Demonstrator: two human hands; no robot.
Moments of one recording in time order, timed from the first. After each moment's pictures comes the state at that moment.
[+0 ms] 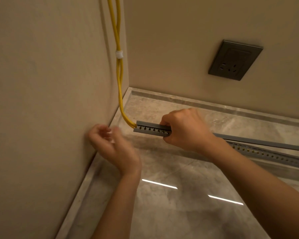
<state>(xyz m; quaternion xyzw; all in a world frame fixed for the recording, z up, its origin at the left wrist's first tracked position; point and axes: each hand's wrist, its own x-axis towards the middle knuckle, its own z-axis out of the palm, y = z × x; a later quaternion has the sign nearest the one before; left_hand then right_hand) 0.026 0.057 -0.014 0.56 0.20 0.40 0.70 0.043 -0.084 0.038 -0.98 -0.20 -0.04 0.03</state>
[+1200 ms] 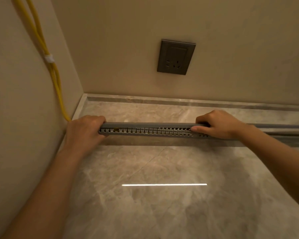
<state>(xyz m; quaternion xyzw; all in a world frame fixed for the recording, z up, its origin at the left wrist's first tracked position) 0.096 0.081 -0.022 0.94 -0.28 0.15 0.10 0.004 -0.297 0.019 -0.99 -0.08 0.06 0.01</state>
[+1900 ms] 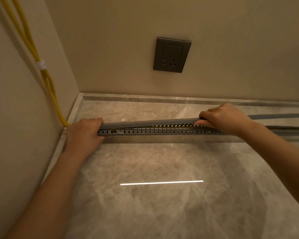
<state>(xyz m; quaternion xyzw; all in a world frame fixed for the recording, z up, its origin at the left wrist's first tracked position) 0.097 0.077 -0.037 0.95 -0.25 0.13 0.09 -0.013 -0.293 0.042 -0.98 -0.16 -0.01 -0.13</state>
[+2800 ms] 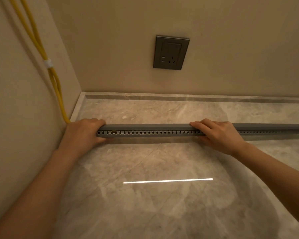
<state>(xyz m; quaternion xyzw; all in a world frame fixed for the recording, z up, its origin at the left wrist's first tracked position) 0.093 0.094 -0.029 0.93 -0.34 0.10 0.10 -0.055 -0.279 -0.013 -0.96 -0.20 -0.20 -0.08</state>
